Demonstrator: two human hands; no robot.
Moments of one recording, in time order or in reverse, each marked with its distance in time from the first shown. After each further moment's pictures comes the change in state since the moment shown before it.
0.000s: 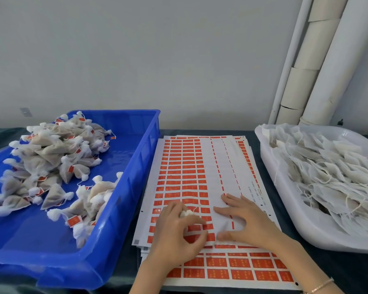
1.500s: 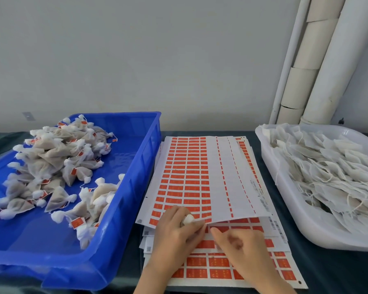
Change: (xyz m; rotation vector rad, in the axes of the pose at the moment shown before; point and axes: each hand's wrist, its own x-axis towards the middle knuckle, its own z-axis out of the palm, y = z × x) left_hand -0.005 -0.003 0.000 0.113 0.352 0.310; right_hand -0.049 -0.070 0.030 0.524 0.508 0.004
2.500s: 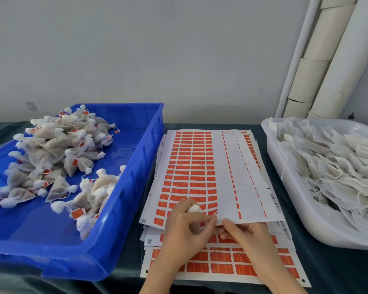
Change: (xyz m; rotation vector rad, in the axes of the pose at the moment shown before) left_hand 0.003 0.015 0.015 -0.356 -0.095 -0.385; right_hand 0.008 0.006 -0.002 0.493 -0.057 0.398
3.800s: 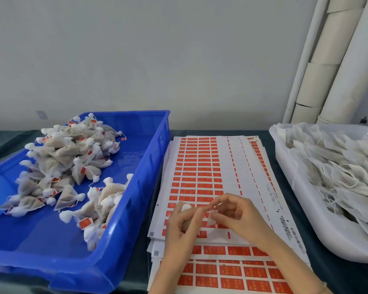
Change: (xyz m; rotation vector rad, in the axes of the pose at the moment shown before) left_hand 0.010 0.013 -0.019 -0.417 0.030 -0.268; right_hand 0.059 -0.022 0.010 -0.245 -0.274 -0.341
